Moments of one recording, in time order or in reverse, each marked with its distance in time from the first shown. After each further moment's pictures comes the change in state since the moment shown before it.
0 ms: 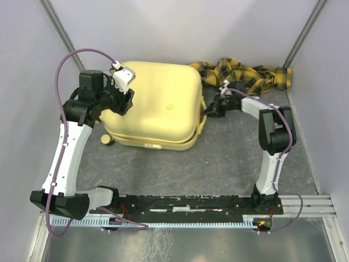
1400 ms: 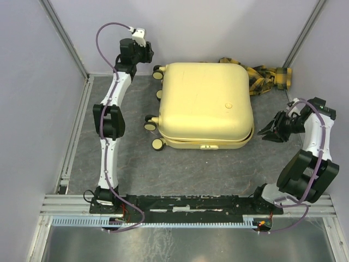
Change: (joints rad) left arm 0.055 1.260 0.927 0.756 0.005 -0.394; right arm -0.724 -0.589 -0.114 -0.977 0.064 -0.568
